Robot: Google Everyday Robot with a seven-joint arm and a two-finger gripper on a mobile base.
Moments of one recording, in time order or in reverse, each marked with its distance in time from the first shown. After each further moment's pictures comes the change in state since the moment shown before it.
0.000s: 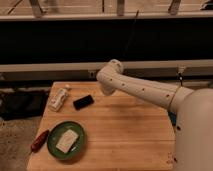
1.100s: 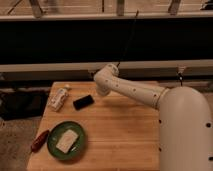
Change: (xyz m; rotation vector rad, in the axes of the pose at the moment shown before) arm -0.025 -0.020 0.055 0.005 -0.071 -0.112
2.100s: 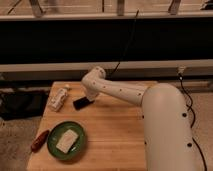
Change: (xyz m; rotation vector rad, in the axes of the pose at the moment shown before) arm -0.055 -0.033 0.033 -0.001 -0.046 -0.191
